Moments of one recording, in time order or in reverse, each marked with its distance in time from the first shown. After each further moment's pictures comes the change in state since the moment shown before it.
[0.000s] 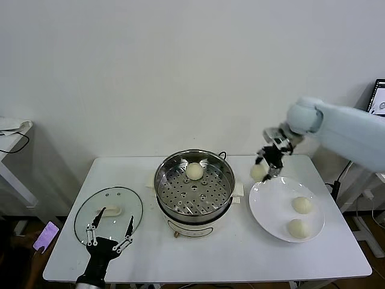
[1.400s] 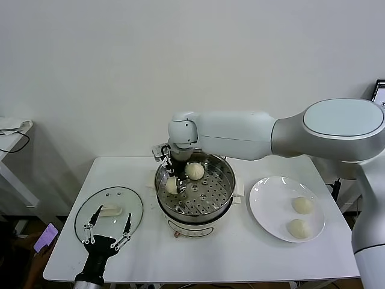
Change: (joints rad) left arm -0.013 -0.011 -0.014 0.007 -0.016 -0.013 -0.001; right arm -0.116 0.615 -0.137 -0.214 0.238 -0.195 0.256
